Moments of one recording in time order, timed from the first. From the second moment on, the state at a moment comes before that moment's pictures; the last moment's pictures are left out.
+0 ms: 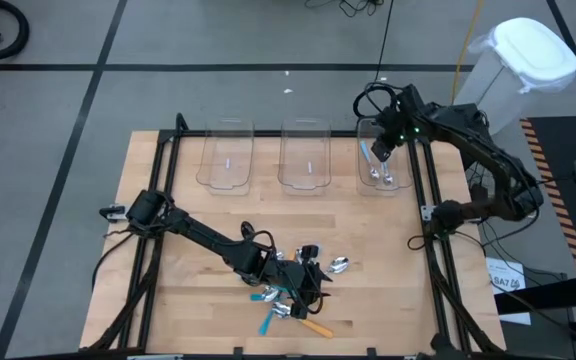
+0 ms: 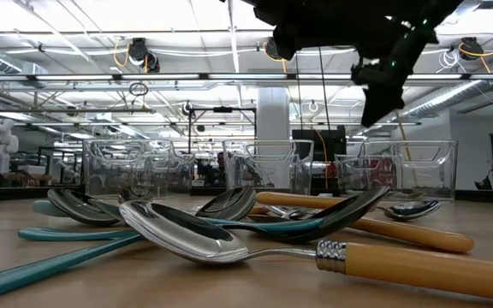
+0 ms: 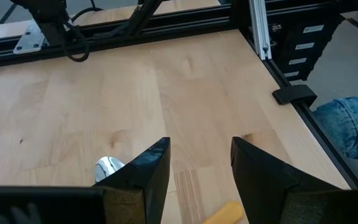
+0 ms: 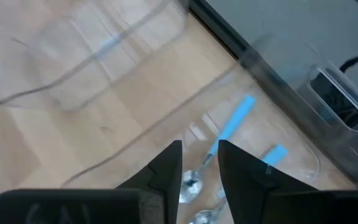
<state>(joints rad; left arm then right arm) -0.38 2.02 1.43 0.10 -0.16 -0.04 -0.98 1.25 1.03 -0.82 -0.23 -0.21</state>
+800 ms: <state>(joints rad) -0.38 2.02 1.43 -0.01 -0.19 -0.08 -0.13 0.76 0.66 -0.74 0.25 0.29</state>
